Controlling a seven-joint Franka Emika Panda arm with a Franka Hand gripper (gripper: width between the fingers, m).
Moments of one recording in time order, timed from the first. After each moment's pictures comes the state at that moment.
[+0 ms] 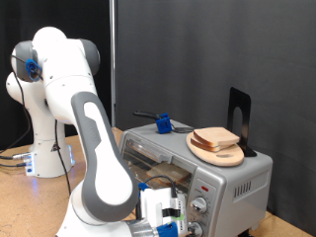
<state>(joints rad) -0.24 0.91 0.04 -1.53 1.44 1.70 -0.60</state>
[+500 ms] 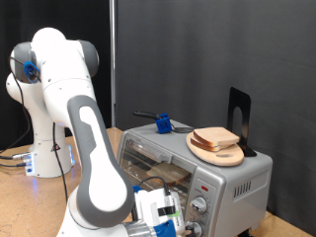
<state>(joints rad) -0.25 0.93 0.05 -1.53 1.48 1.66 -0.81</state>
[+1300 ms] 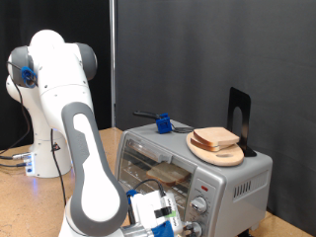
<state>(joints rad) -0.27 0.95 0.07 -1.53 1.51 1.63 -0.88</state>
